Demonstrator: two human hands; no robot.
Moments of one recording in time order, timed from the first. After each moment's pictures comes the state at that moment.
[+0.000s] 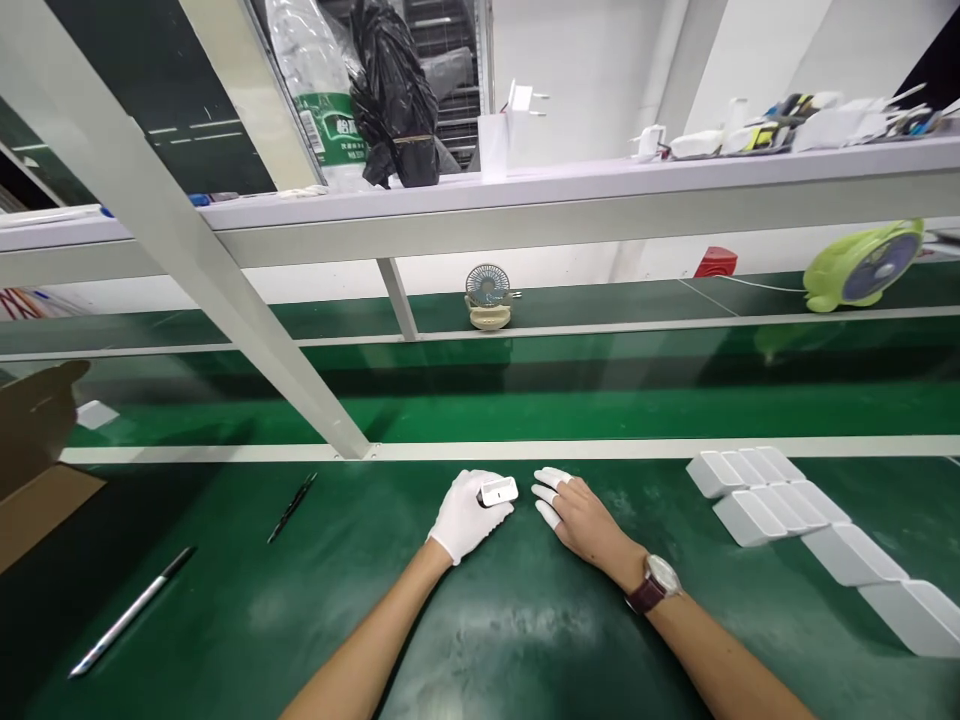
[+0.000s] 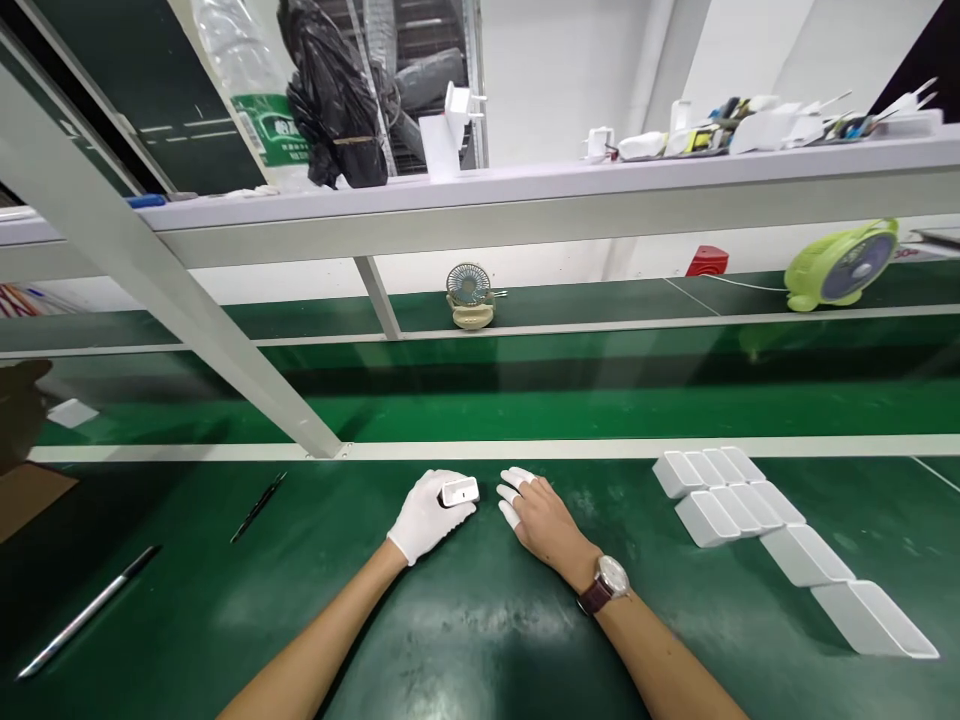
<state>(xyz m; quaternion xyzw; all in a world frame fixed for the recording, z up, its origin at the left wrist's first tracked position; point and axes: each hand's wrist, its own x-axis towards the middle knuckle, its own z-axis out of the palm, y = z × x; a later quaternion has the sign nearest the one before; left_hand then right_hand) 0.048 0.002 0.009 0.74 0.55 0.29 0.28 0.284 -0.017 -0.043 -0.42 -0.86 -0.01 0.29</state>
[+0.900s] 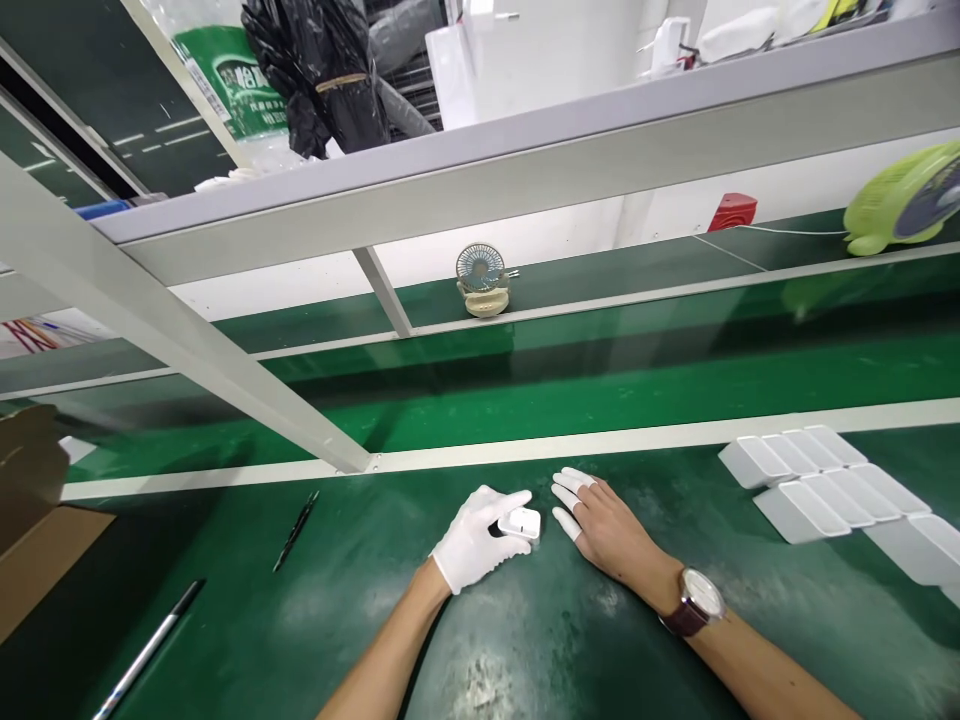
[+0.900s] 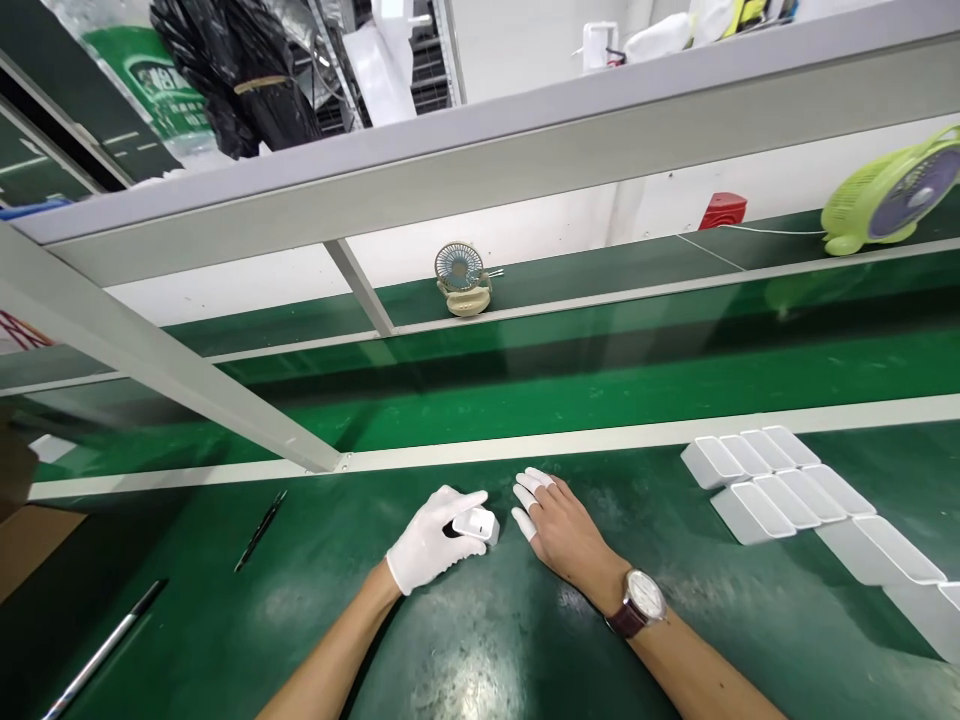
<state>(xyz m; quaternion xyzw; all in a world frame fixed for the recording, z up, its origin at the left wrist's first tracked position) 0.030 0.003 0.001 0.83 0.41 0.25 0.28 0.279 -0.021 -0.044 -0.46 -0.84 -0.07 0.28</state>
